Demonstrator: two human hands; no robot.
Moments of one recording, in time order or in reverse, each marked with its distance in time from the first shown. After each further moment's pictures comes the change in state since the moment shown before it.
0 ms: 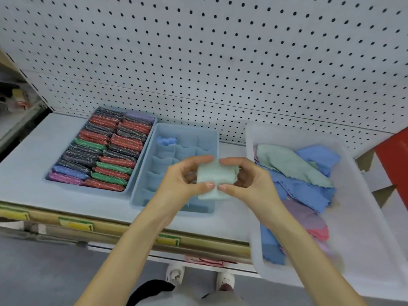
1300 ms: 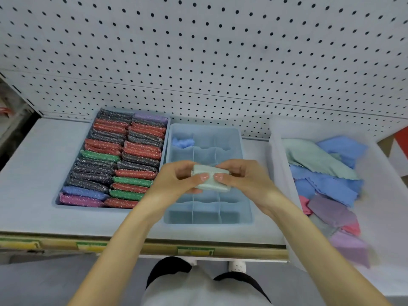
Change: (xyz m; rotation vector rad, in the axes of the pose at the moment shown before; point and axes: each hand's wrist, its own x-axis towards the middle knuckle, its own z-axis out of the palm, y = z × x) left_hand 0.053 -0.006 -0.110 0.116 -0.090 -0.149; right_hand 0.073 0.015 0.078 -0.130 -0.032 0.266
